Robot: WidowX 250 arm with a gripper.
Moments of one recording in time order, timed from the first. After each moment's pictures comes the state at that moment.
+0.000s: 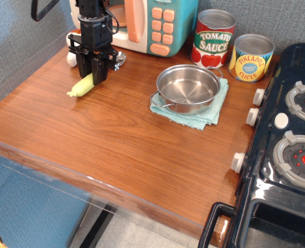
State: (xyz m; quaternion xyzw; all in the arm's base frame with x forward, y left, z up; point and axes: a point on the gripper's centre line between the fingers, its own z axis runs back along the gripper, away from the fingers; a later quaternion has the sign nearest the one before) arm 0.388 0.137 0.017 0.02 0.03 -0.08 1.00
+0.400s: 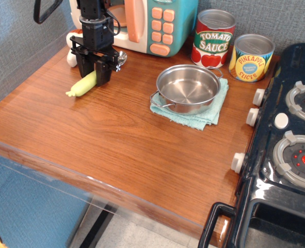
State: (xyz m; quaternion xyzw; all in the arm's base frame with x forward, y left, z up) arm 0.391 0.132 0.012 0.00 0.02 -0.07 1.00
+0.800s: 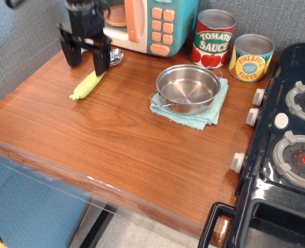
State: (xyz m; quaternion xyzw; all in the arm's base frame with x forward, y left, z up) arm 0.373 0.131 0.064 0.02 -0.05 -0.04 1.00
